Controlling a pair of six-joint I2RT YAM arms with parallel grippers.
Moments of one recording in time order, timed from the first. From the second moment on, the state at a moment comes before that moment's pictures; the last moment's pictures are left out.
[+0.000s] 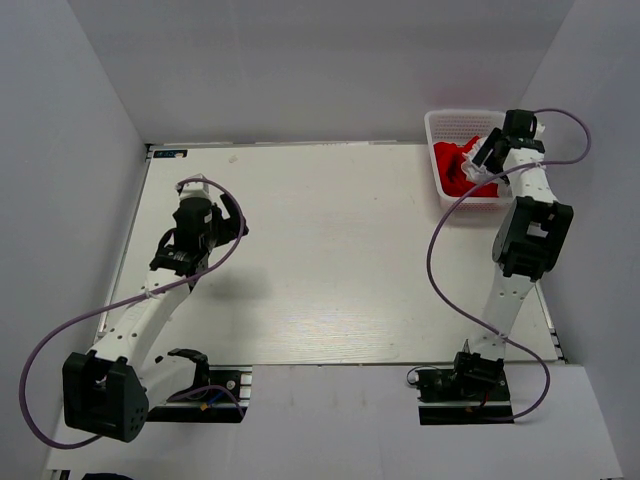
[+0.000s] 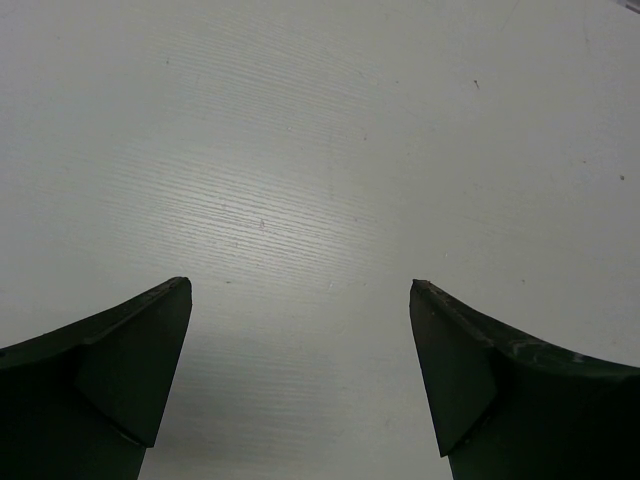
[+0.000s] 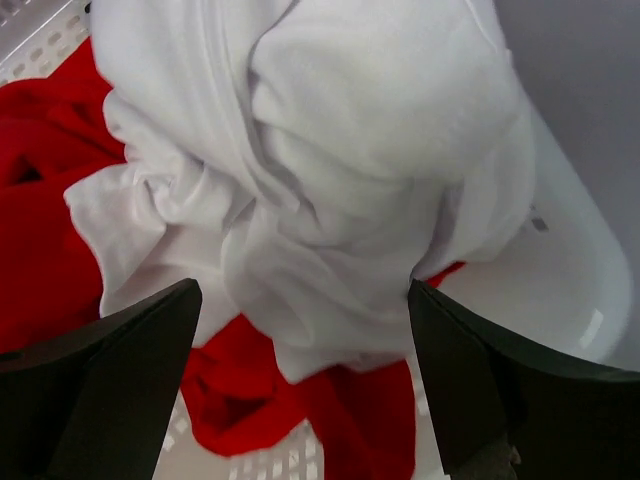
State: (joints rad) left arm -0.23 1.07 0.77 -0.21 -0.19 -0.44; right arm -0.18 2.13 1.91 -0.60 0.24 0.34
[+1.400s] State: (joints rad) left arm -0.23 1.06 0.76 -0.18 -0.17 -0.43; right arm -0.22 1.81 2.09 -0.54 -0.19 0.43
